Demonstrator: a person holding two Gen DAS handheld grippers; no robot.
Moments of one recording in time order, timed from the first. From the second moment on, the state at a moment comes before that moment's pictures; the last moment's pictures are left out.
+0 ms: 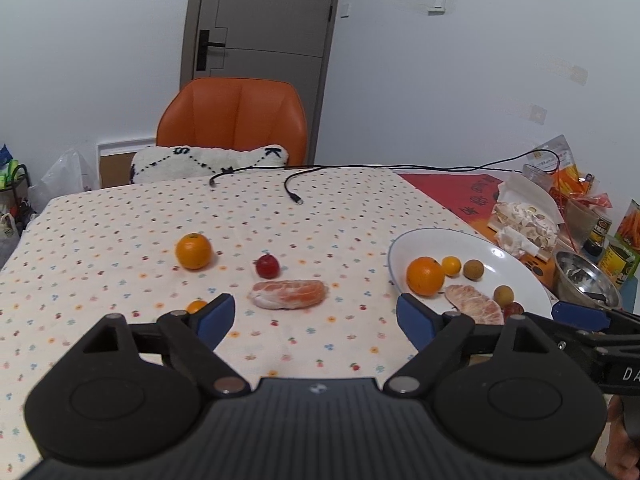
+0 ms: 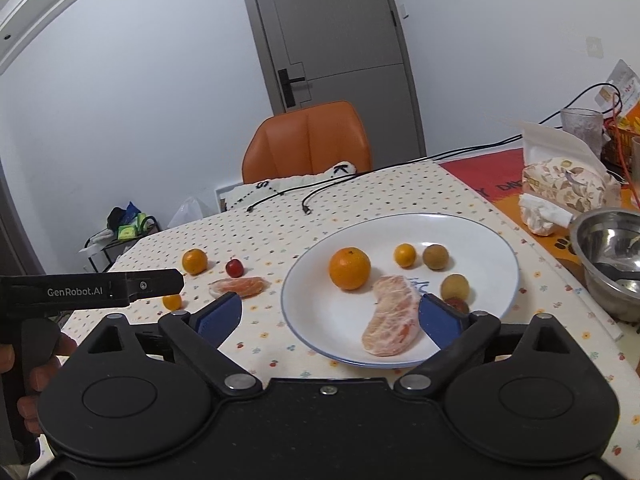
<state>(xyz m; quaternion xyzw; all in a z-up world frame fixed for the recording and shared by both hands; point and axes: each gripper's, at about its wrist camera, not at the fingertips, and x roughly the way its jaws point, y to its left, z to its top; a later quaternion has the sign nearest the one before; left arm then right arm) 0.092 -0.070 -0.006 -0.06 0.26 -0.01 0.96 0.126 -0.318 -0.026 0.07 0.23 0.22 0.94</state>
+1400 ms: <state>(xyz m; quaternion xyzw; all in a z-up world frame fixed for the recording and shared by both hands) 0.093 0.008 -0.027 -0.10 0.27 0.04 0.96 0.149 -0.231 -0.025 0.04 0.25 0.29 0.92</state>
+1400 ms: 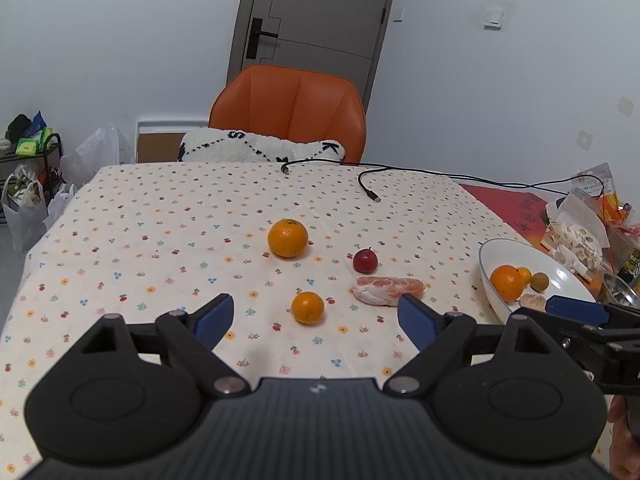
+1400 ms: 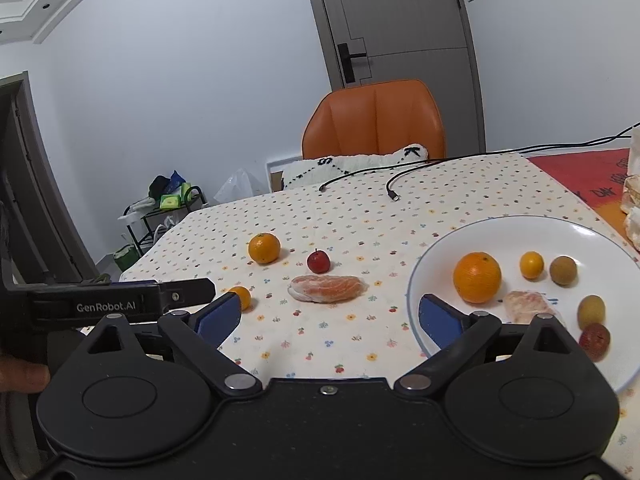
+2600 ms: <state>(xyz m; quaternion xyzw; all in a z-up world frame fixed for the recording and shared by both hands) 0.144 0.018 -0.068 -0.10 0.30 0.03 0.95 0.177 -0.191 -0.037 0.03 0.28 0.29 0.91</state>
